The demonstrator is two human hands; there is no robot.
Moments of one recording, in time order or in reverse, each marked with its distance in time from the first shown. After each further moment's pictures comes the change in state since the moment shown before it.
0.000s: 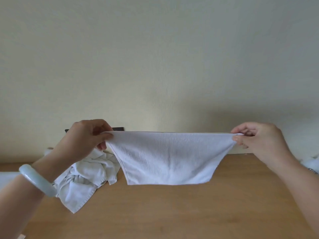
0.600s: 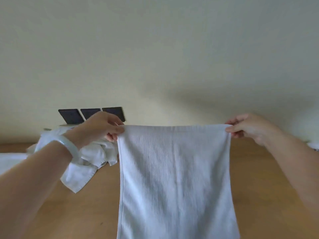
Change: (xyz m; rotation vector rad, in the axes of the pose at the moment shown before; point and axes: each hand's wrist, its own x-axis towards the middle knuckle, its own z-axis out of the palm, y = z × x) left_hand 0.052 -0.049 0.067 -0.234 -0.390 -0.288; right_hand 0.060 0.062 0.056 0.177 -0.390 0.461
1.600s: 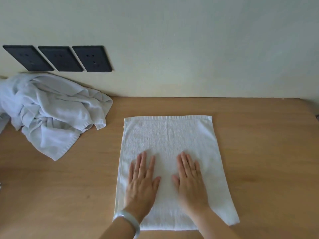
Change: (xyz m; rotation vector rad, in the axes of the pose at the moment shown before) left_hand -0.048 -0.196 0.306 0.620 0.071 0.085; right_hand -0.043 0.251 0.254 -0.911 -0.071 -0.398
